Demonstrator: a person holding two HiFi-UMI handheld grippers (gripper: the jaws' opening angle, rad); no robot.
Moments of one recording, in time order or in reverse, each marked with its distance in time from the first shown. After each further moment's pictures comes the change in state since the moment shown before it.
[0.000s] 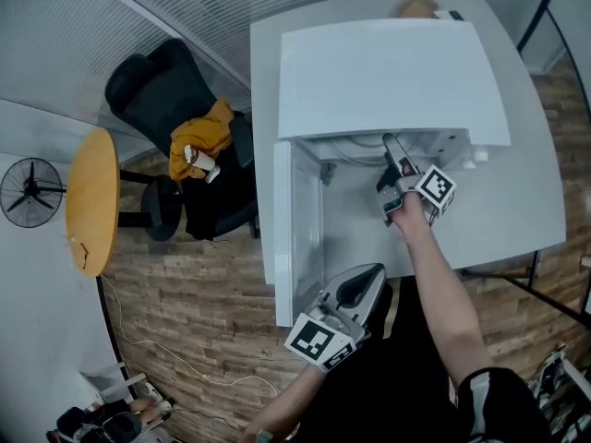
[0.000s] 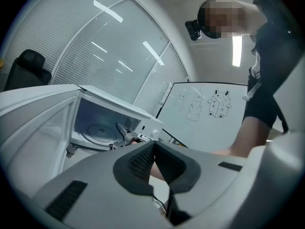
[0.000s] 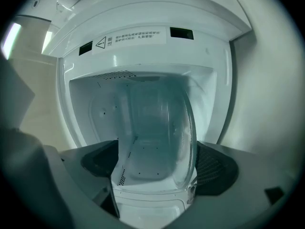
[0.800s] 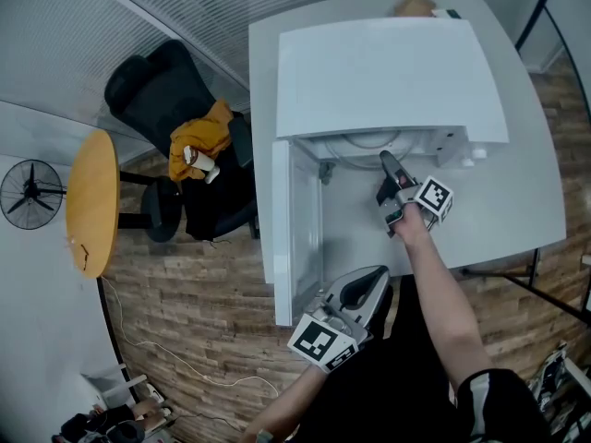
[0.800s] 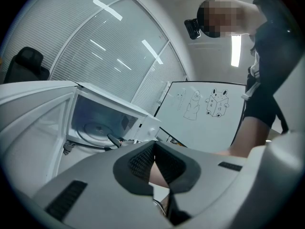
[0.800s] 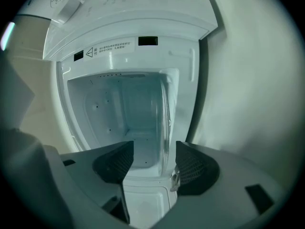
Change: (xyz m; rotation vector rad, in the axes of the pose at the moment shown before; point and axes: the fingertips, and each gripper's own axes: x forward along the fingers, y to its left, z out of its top) left arm 0.002 -0.010 -0.008 -0.003 0.012 -0.026; right arm -0.024 -0.034 -0.017 0.004 0.071 -0.045
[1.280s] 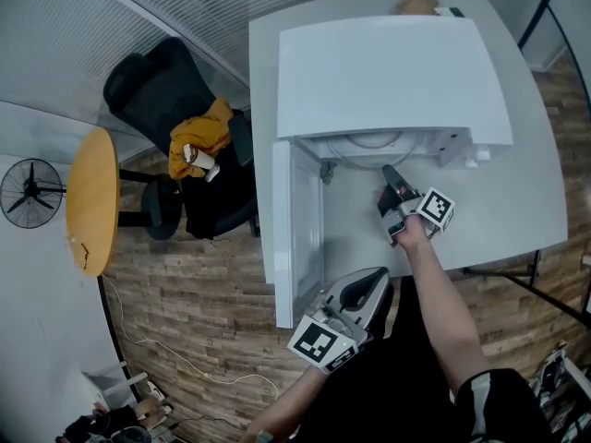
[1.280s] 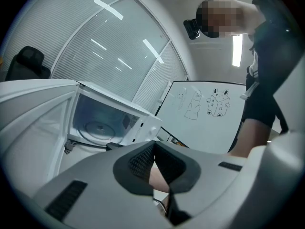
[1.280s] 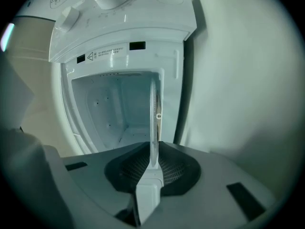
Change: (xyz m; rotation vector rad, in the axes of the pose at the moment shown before) left arm 0.000 0.006 -0.001 -0.009 0.006 0.008; right arm -0.016 -0.018 -0.015 -0.001 0.028 0.000
